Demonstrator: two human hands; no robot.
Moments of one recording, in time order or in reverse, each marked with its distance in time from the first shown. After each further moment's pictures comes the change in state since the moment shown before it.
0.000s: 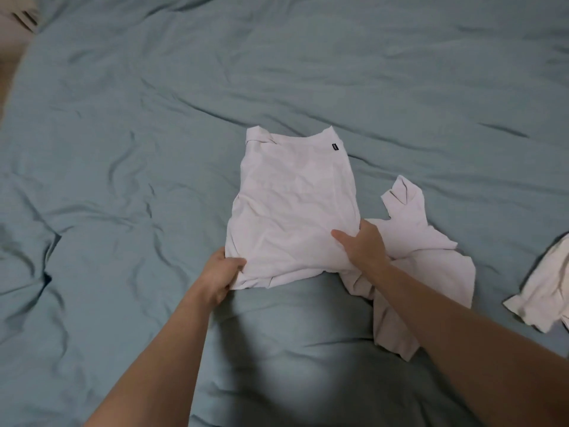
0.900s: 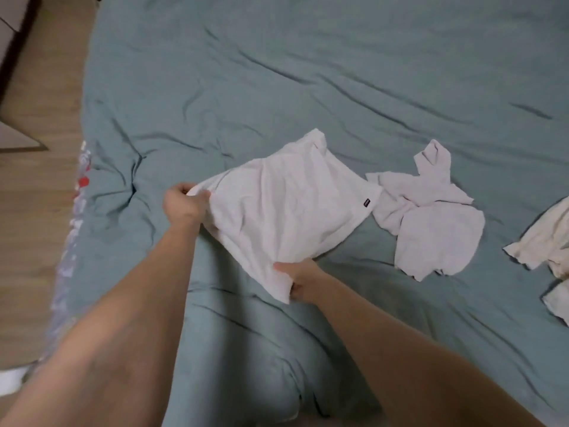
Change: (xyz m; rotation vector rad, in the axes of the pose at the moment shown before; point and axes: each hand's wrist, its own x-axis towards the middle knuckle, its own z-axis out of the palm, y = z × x) left_hand -0.075 -0.007 -0.169 0.175 0.580 0.215; right_hand -0.247 -0.019 0.118 0.439 -0.626 0.633
